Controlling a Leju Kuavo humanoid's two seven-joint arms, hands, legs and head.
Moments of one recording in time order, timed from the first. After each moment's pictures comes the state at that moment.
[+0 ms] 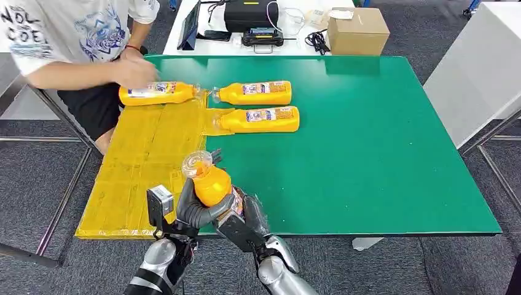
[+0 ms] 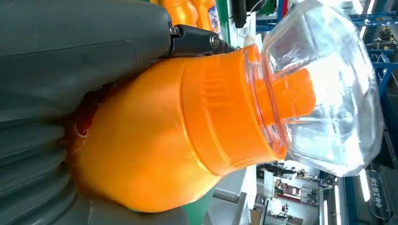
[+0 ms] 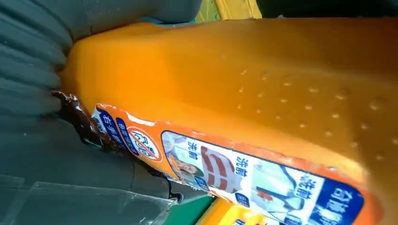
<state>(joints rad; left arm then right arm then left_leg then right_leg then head) -0.18 -0.25 -0.27 -1.15 0.01 -0.03 -0.48 -0.25 0.32 0.53 -0.78 0.39 -0.29 -0.57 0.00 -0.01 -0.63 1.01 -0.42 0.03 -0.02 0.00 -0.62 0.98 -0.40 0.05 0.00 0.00</state>
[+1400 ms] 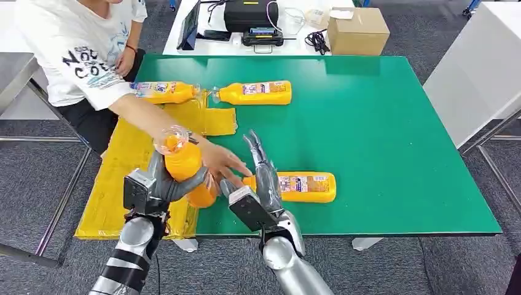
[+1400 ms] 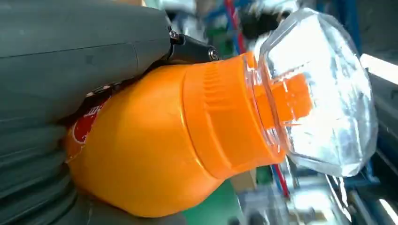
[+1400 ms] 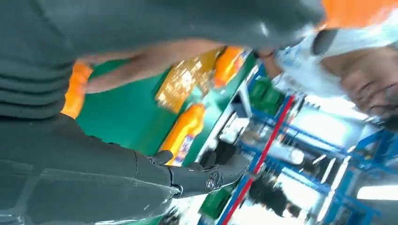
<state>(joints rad) -0.27 -0.17 -0.15 -1.24 -0.25 0.22 -0.51 -0.21 0.30 0.51 -1.20 0.42 -0.35 -0.52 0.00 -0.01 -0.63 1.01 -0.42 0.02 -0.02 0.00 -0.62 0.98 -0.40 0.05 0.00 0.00</state>
